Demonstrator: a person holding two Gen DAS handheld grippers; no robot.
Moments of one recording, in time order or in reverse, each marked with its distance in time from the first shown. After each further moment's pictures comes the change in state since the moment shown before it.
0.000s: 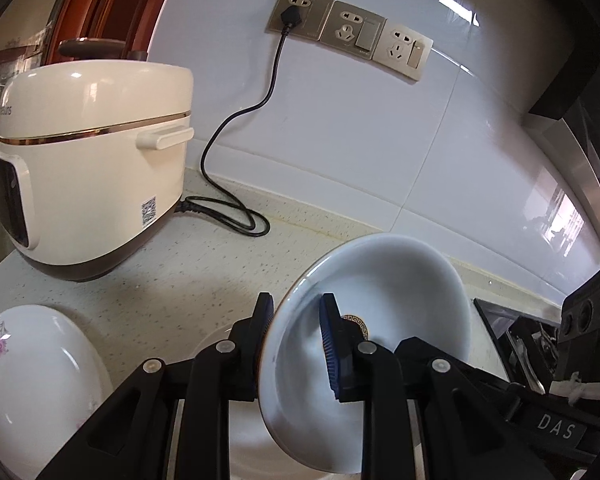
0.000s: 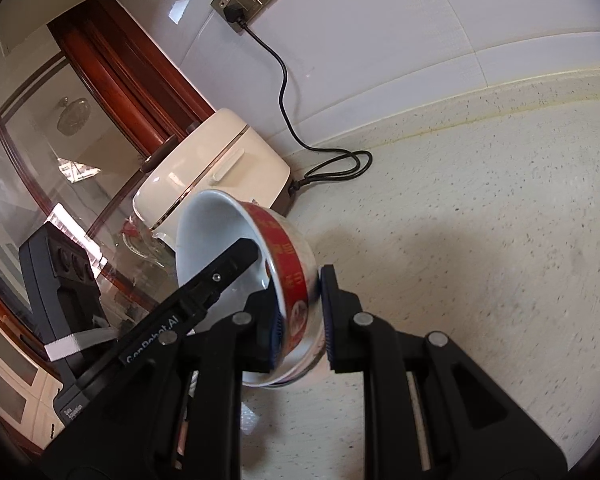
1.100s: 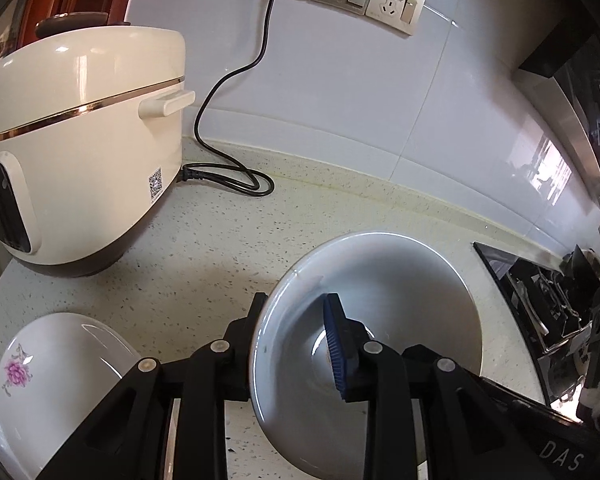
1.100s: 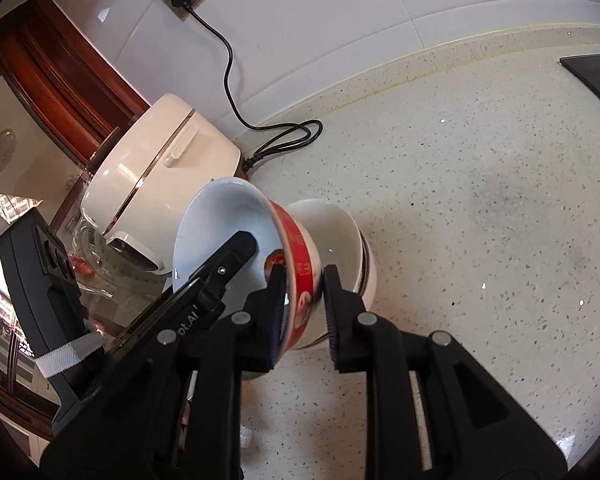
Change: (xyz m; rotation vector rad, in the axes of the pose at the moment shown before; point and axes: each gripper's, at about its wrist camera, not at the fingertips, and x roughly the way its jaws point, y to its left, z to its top) left arm 0.001 0.031 -0.002 0.111 0.165 -0.052; right arm 0.018 0.046 -0.037 0.166 0.002 -0.282
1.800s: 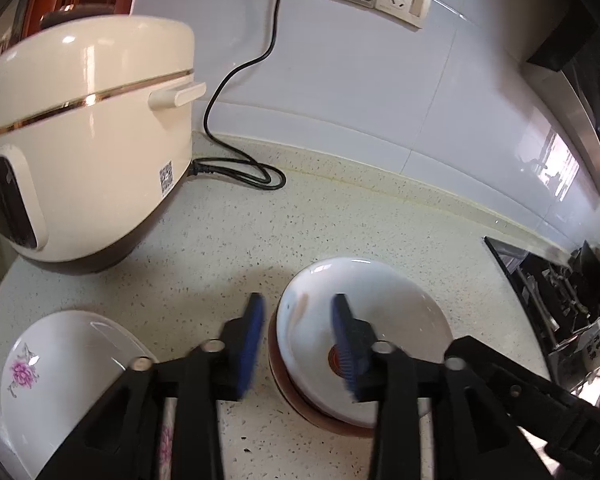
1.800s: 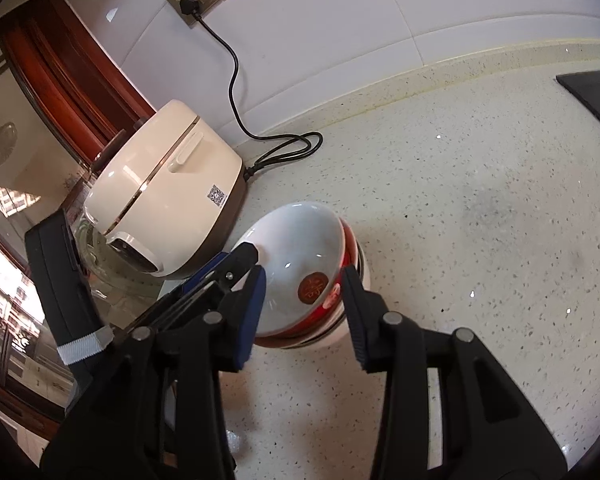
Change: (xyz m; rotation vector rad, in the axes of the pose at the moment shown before) left arm 0.005 0.010 0.000 -0.011 0.022 0.018; right arm -0.012 -0.003 -0.002 -0.019 -0.043 -0.005
